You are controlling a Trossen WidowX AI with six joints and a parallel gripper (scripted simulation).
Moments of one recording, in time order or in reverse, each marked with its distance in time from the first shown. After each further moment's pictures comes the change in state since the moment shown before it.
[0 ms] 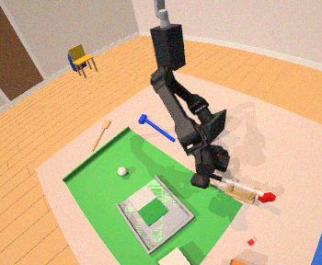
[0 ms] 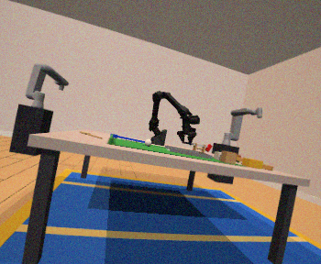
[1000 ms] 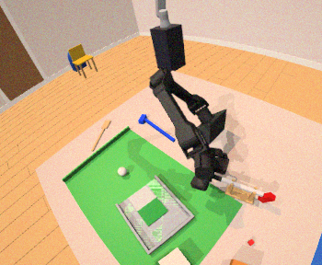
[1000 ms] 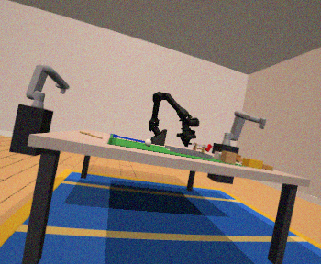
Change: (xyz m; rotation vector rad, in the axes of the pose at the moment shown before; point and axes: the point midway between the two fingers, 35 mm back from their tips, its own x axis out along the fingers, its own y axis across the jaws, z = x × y) arm 0.018 0.000 -0.006 0.000 0.002 0.002
